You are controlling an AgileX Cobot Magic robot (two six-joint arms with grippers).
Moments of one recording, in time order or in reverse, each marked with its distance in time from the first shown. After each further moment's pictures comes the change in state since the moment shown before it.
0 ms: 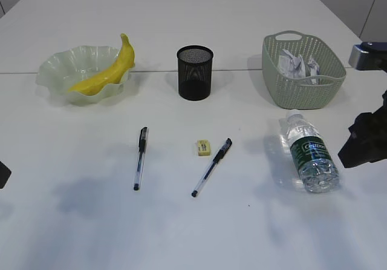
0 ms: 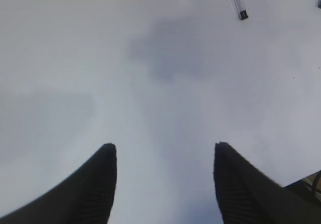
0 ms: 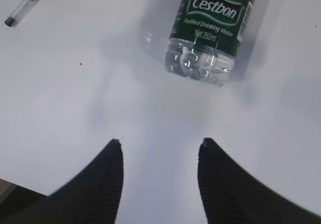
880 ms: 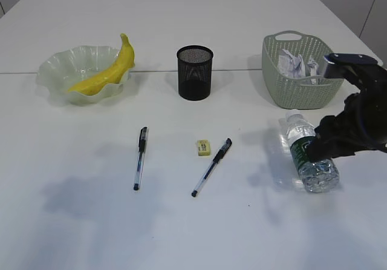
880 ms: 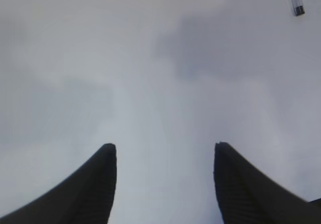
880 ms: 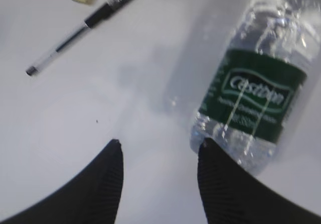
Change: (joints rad) left arm 0.000 0.000 0.000 0.173 0.008 -0.143; right arm 0.000 0.175 0.000 0.223 -0.207 -0.242
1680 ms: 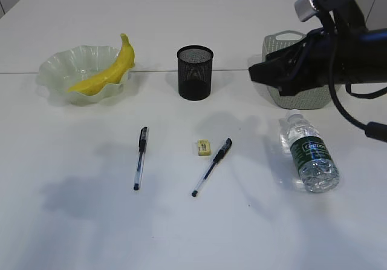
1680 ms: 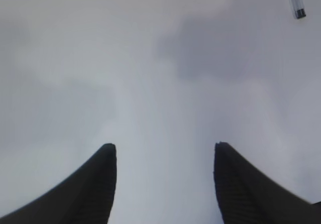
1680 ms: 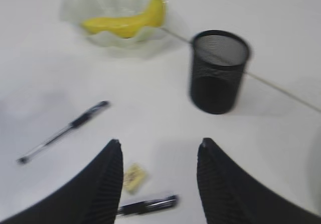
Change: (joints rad) left arm 0.000 0.000 0.000 0.008 -0.009 0.000; right arm 0.069 0.007 0.000 1.132 -0.203 -1.397
